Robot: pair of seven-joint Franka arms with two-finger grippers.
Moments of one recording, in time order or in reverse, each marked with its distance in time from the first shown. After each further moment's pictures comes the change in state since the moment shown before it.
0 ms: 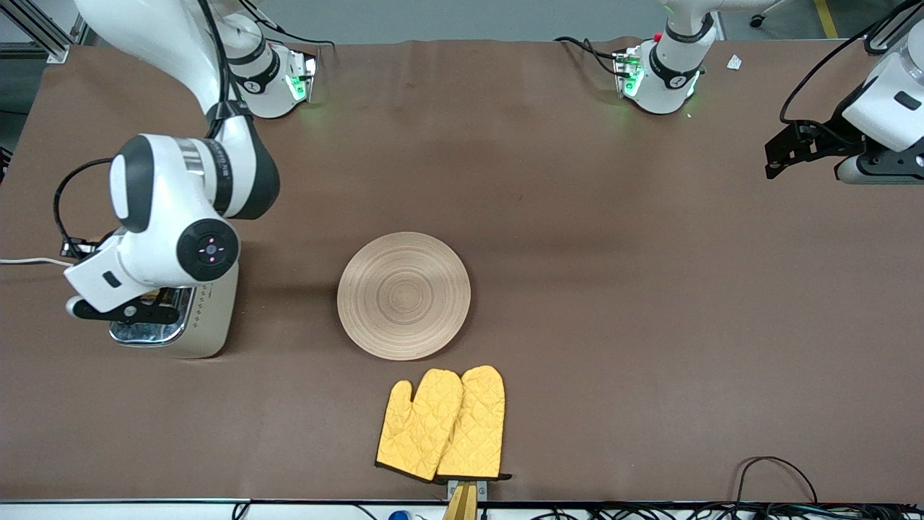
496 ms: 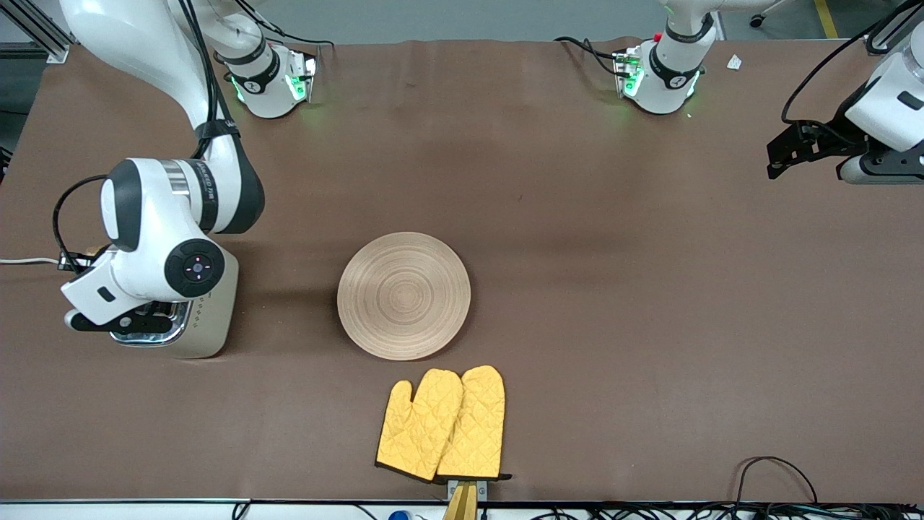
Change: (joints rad) left arm 0.001 0.000 0.000 0.001 0.000 0.000 0.000; right arm -0.036 0.005 0.003 -0.073 -0.001 0.070 0.007
